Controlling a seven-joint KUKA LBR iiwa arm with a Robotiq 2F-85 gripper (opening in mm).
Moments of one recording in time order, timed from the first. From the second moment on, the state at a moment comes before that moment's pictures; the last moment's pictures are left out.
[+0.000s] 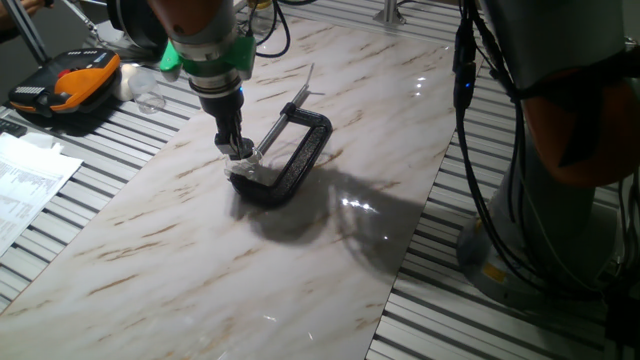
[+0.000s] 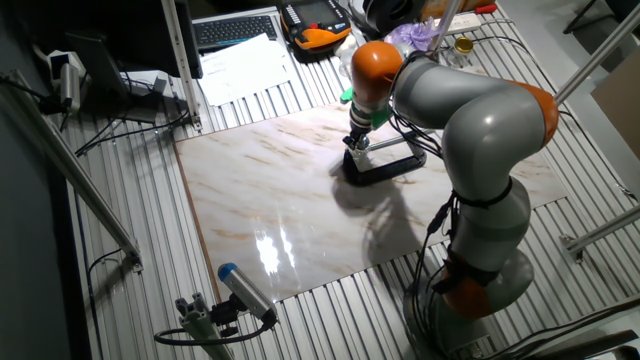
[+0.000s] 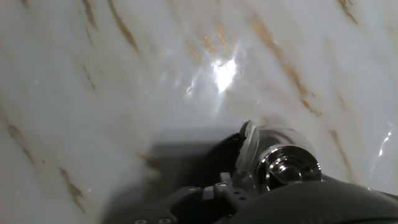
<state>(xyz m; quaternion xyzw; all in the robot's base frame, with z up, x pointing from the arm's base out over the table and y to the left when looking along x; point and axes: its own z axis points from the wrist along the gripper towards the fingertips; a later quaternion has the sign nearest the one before) 0.550 0.064 0.120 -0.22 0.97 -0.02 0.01</state>
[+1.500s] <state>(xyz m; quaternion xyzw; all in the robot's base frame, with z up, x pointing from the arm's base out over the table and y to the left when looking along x) 0.564 0.035 0.102 -0.22 0.97 -0.01 0.02</state>
